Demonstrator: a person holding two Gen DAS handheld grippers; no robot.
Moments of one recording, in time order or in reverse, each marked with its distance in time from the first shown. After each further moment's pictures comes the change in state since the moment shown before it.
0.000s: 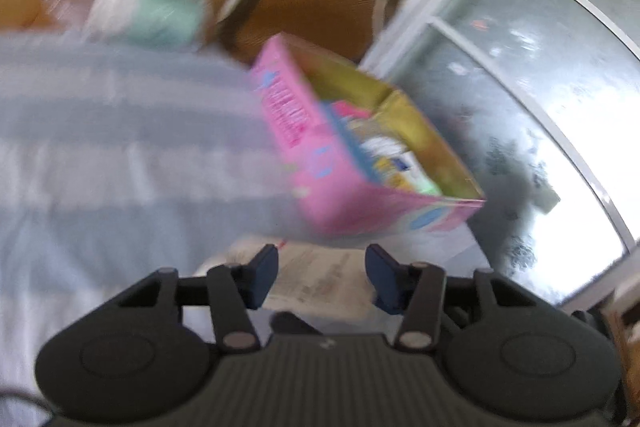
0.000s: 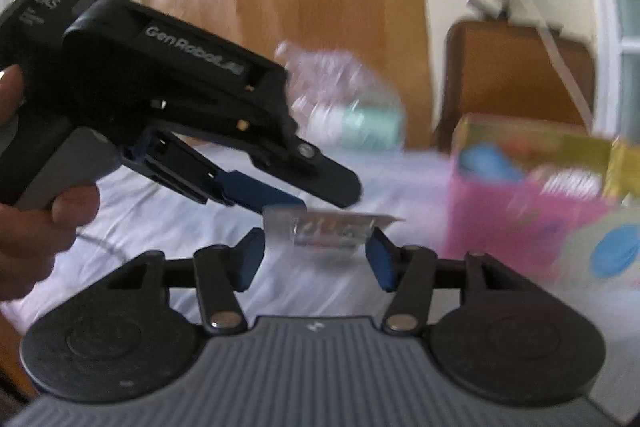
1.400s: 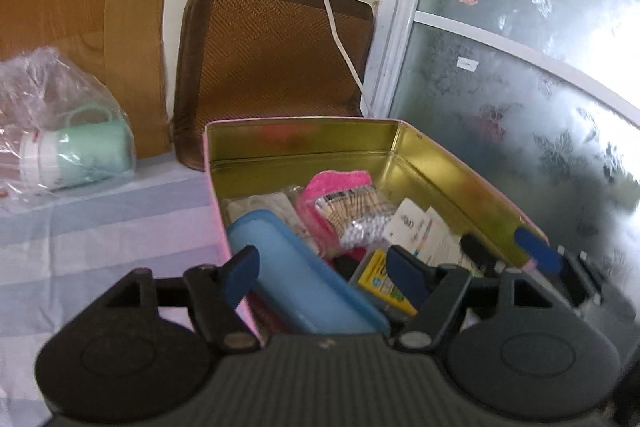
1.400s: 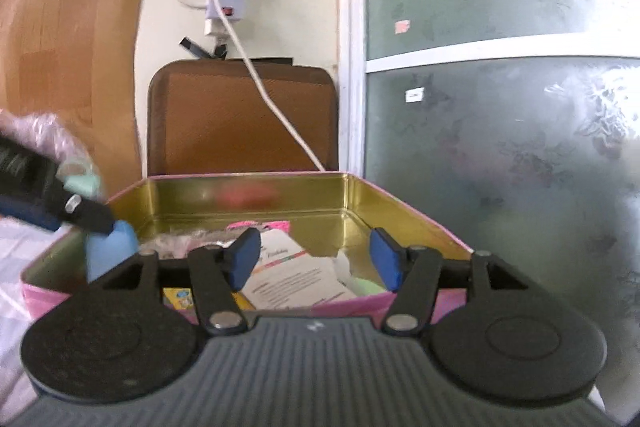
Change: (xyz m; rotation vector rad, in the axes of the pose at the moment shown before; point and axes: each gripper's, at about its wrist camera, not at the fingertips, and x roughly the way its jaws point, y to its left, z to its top) left arm 0.121 -0.089 0.058 0.272 -0.106 0.263; right arm -0.006 -0.150 0.018 0.121 -0.130 -0.669
